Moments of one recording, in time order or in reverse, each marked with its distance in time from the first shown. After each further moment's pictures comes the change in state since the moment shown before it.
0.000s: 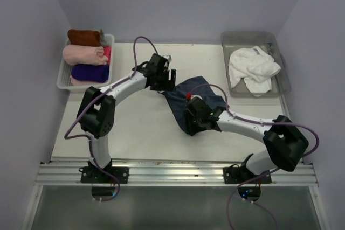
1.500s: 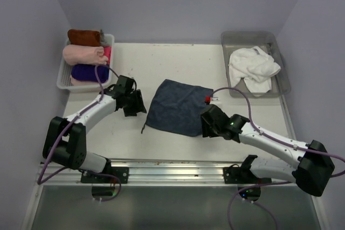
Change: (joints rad) left arm 0.216 -0.421 -0.552 -0.056 0.023 -0.174; right arm 0.034 -0.332 -0.109 -0.233 0.235 0.053
